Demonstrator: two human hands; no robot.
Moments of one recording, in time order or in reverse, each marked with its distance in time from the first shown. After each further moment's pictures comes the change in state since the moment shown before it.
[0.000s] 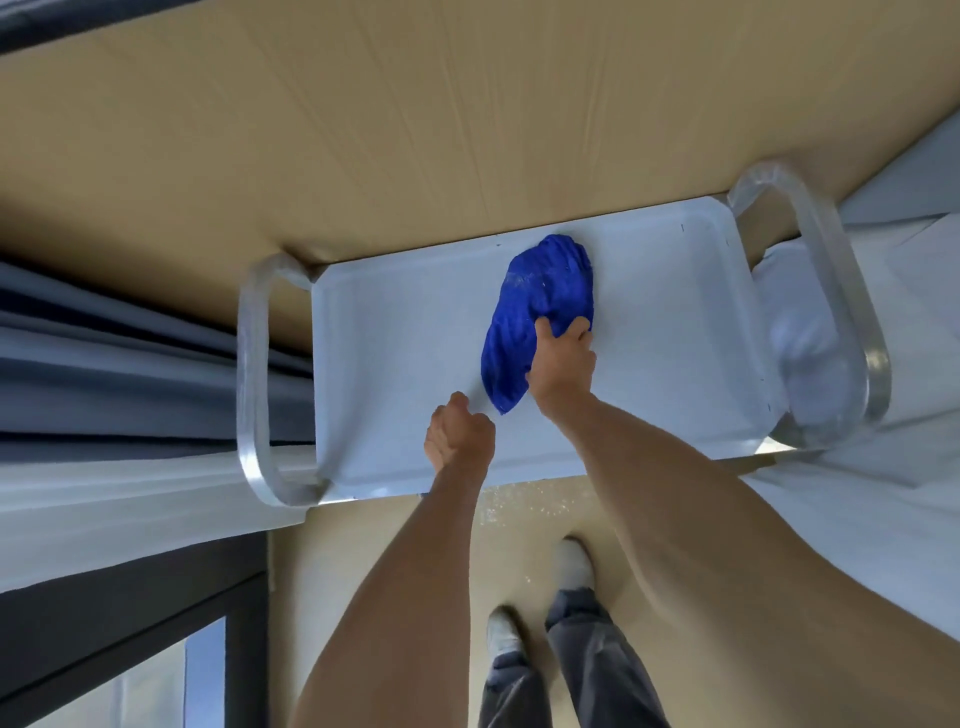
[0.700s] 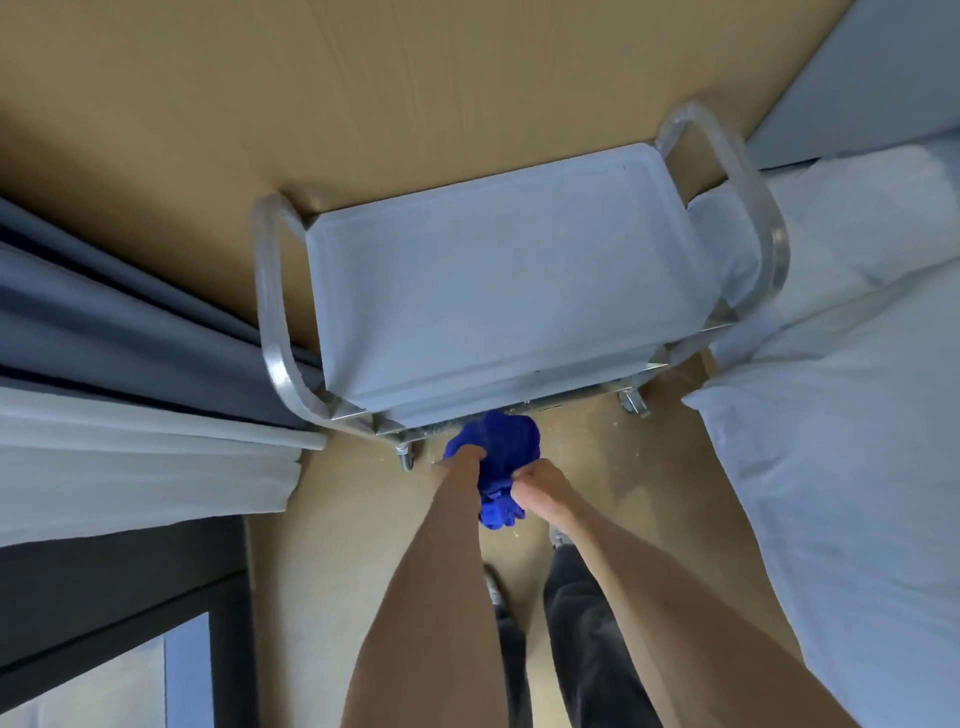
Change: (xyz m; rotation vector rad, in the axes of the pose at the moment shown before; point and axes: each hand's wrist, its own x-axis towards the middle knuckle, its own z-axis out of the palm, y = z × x) left_hand -0.110 -0.168 0.042 -0.800 -0.506 -0.507; right_hand -0.286 0.039 0.122 0.635 -0.504 0.228
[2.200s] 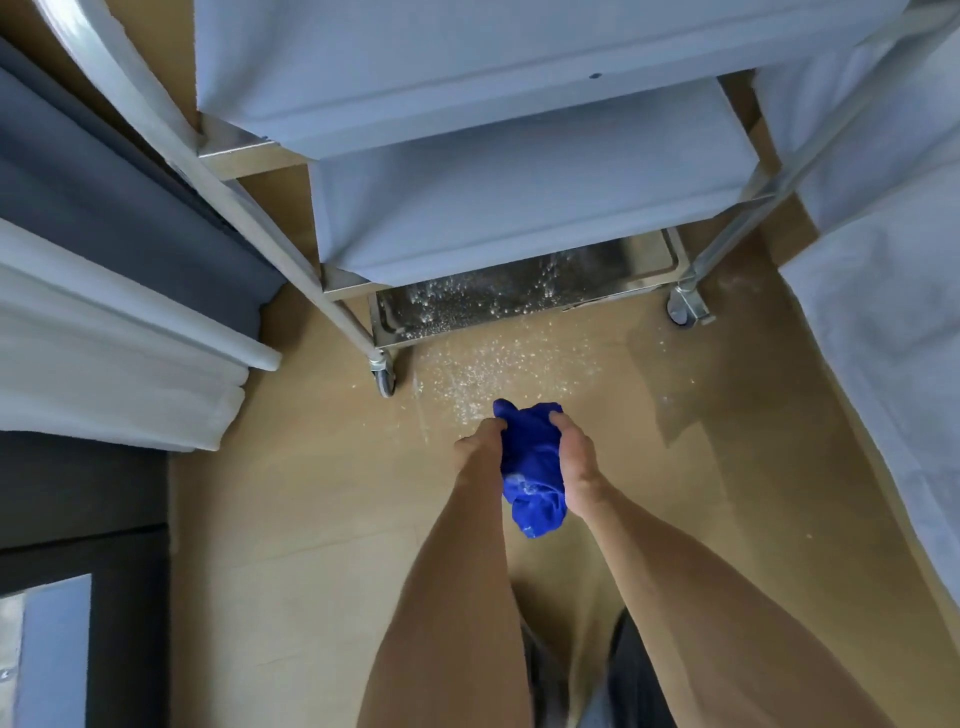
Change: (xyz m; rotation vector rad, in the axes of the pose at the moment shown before) left_hand 0.301 -0.219 0.018 0.008 0.035 0.073; right_hand 0.214 0.238 0.190 0.935 0.126 0.115
